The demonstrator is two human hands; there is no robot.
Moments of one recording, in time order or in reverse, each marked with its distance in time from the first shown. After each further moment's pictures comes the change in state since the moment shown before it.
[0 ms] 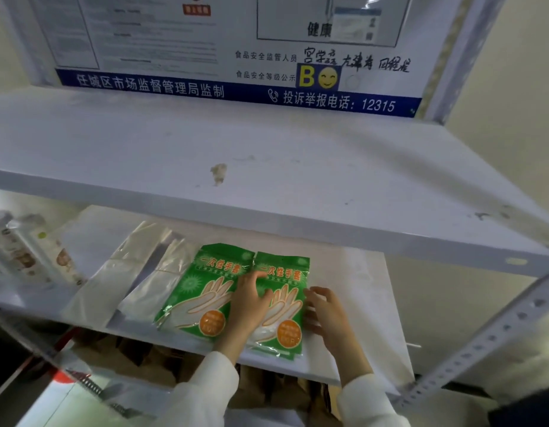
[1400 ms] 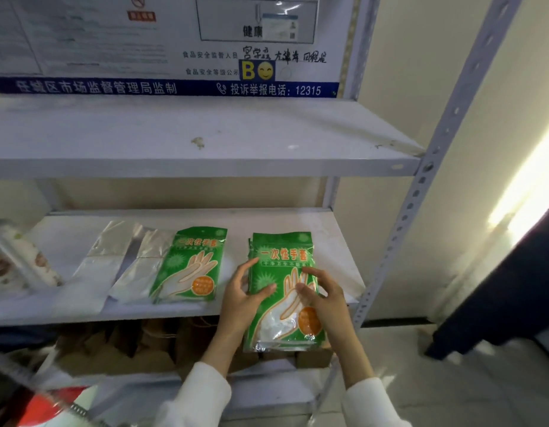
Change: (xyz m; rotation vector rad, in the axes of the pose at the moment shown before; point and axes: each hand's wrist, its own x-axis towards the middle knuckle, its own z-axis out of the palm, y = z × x) left_hand -0.122 0.007 -0.020 -0.648 -0.163 0.074; right_hand -0.152 0.058 -0.028 0.000 0.124 -0.487
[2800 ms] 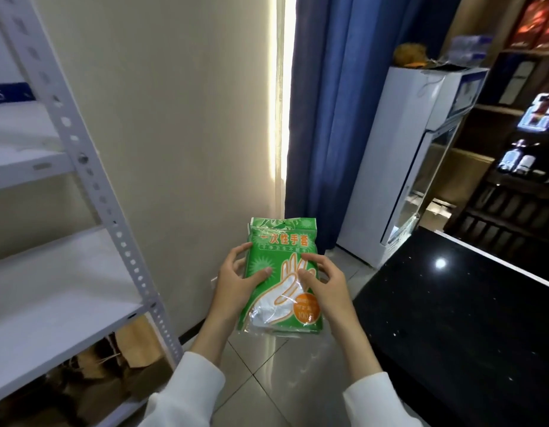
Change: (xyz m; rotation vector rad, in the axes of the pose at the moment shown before) left_hand -0.152 0.049 0.361 -0.146 -0.720 -0.094; right_hand -0.202 -0.055 -0.346 0.028 0.704 -0.028
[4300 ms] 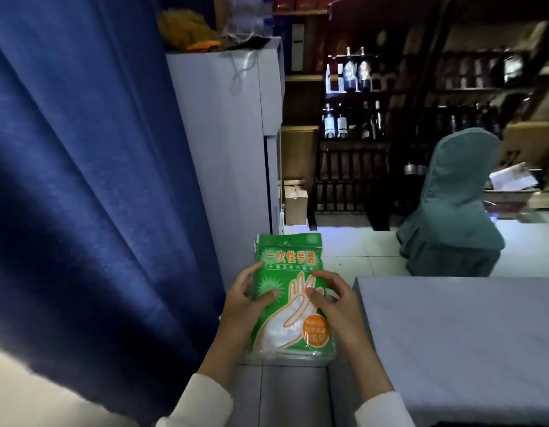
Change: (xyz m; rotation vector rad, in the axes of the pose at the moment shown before) left_hand 0.577 -0.108 0.443 0.118 -0.789 -0.187; right_hand 0.508 0.033 -0.303 0.030 0.841 0.006
